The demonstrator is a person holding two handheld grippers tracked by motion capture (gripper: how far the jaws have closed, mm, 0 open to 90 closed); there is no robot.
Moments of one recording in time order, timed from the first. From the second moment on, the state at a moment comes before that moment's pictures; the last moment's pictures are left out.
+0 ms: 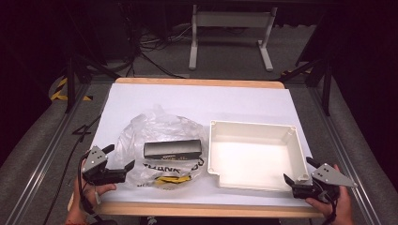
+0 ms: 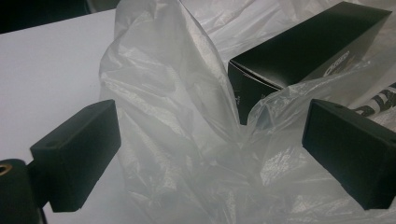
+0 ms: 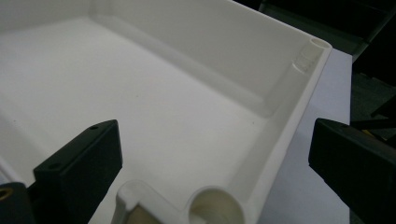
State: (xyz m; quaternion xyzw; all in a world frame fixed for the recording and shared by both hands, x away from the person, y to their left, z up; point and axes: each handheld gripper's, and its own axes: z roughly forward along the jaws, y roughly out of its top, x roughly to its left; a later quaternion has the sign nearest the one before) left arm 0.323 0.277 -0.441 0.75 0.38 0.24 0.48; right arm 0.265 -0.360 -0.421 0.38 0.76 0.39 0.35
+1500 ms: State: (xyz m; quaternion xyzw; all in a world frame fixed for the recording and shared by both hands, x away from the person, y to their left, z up) left arm 0.307 0.286 -0.449 0.76 0.39 0.25 0.47; right arm 0.294 -0.325 -0.378 0.31 0.77 0.44 0.34
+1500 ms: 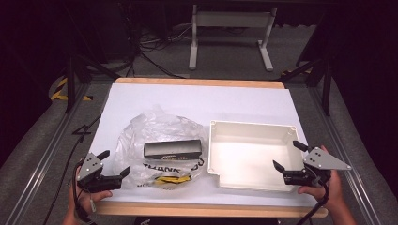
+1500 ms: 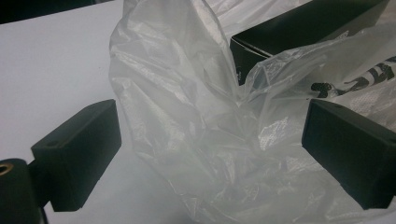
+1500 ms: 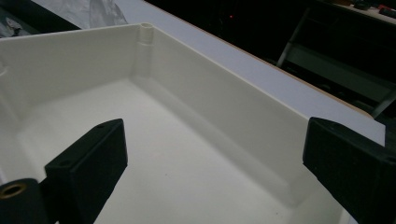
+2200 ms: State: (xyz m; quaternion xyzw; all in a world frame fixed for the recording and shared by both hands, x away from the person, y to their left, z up) left arm 0.306 0.285 -0.448 0.76 0.38 0.24 0.47; right arm 0.300 -0.303 -0.351 0.27 0.79 0.43 0.33
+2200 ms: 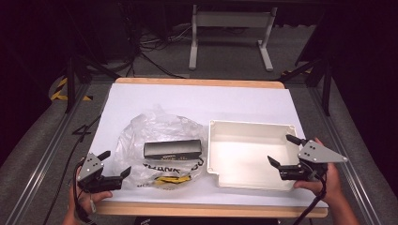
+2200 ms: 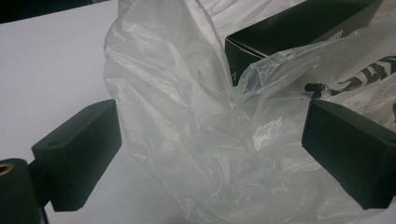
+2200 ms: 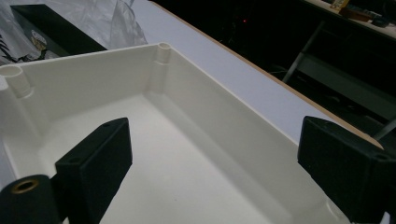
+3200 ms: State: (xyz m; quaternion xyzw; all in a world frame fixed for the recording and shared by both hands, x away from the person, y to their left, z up) left arm 0.306 0.284 -0.448 0.76 0.38 0.24 0.46; right arm 0.365 -0.195 -0.348 0.17 0.85 0.44 0.23
